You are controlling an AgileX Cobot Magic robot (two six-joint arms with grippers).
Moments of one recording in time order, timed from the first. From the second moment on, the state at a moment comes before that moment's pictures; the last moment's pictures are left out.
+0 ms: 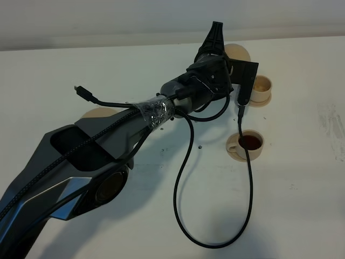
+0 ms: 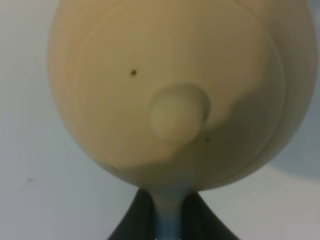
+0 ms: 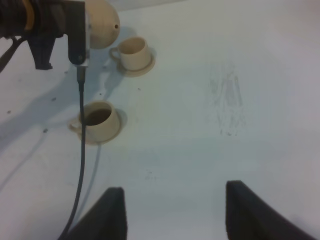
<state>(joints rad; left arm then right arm) -0.75 2.61 -2.24 0.96 0.58 0.45 -0.02 -0.01 -0.49 0.16 1.06 -0.03</state>
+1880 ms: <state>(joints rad) -0.79 2.63 -2.25 1.17 0.55 0.45 -0.02 -0.01 -0.49 0.16 1.06 -0.03</state>
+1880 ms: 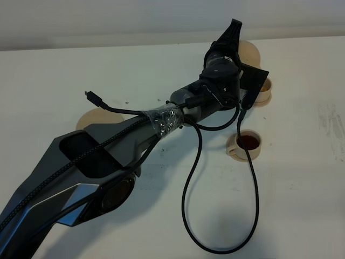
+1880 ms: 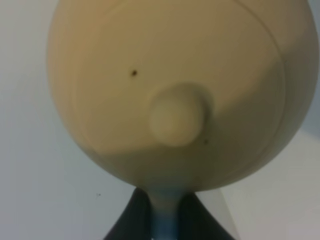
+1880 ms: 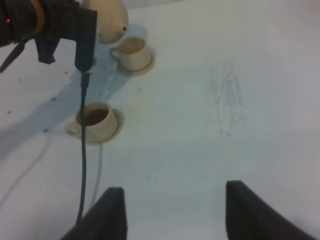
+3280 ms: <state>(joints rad) -0.79 2.63 -2.25 1.23 0.51 0.50 -0.03 -0.01 -0.49 0.16 1.06 -0.03</state>
